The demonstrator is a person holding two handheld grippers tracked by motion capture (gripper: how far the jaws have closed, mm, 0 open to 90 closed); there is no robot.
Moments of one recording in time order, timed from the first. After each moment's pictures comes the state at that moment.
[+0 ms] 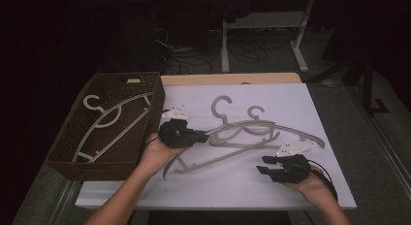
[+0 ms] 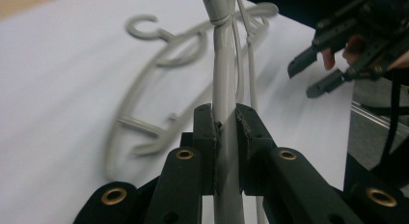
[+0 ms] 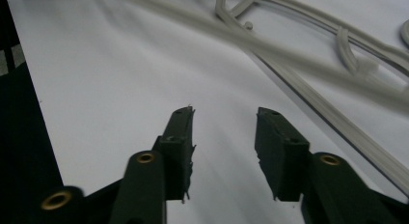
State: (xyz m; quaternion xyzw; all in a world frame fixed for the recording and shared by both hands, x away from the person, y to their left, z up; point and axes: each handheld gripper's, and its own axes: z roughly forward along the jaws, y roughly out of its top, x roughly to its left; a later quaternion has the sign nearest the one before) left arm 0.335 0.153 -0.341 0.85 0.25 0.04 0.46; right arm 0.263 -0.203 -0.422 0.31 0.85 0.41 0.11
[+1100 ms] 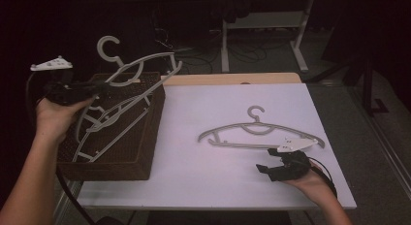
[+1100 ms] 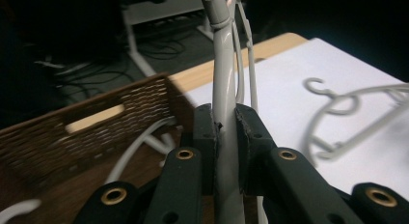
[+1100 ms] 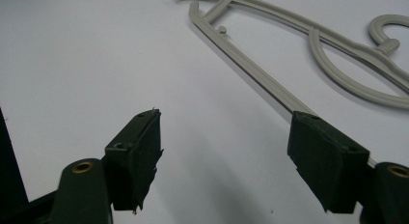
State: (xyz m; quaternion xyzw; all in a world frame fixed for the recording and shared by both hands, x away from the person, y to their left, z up) left arm 0.364 0.378 -0.237 0.76 0.40 0.21 0.46; right arm 0.271 -0.206 -0.426 0.33 0.84 0.41 0.12
